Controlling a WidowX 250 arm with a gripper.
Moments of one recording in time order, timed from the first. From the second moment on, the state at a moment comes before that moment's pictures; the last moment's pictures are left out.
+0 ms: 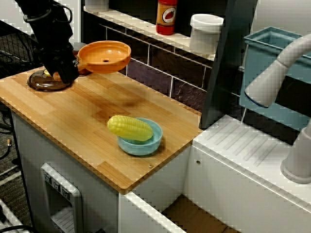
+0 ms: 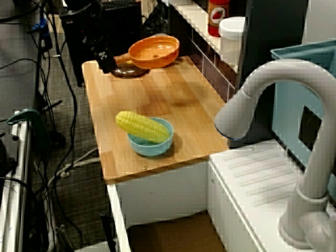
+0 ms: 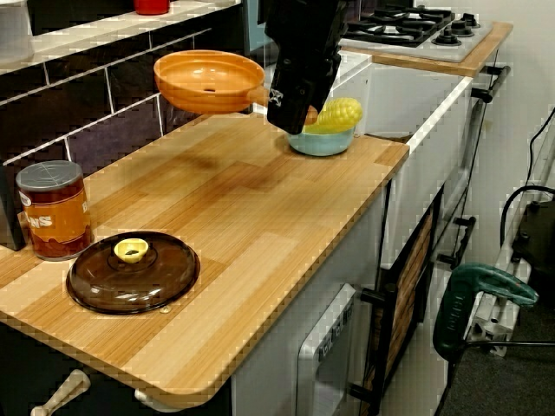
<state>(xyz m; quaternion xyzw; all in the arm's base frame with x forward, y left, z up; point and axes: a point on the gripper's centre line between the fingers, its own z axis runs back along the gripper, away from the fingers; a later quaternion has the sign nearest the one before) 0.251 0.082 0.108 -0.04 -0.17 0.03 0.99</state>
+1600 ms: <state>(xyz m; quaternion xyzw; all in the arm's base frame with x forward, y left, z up) 0.254 0.060 0.157 -0.04 -0.18 -0.01 0.98</state>
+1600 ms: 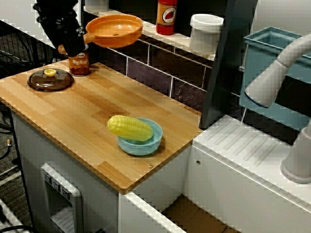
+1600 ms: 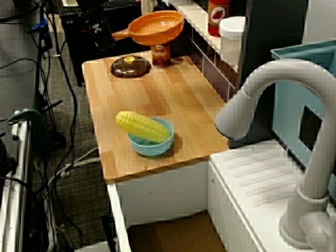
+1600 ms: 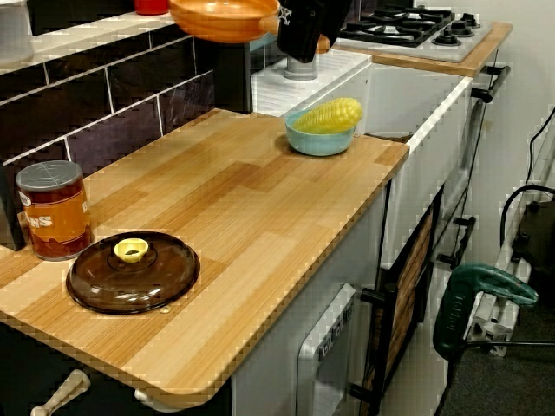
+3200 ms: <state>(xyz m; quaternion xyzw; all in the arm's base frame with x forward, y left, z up) 0.244 -0.021 0.181 -0.01 -0.22 -0.11 0.97</state>
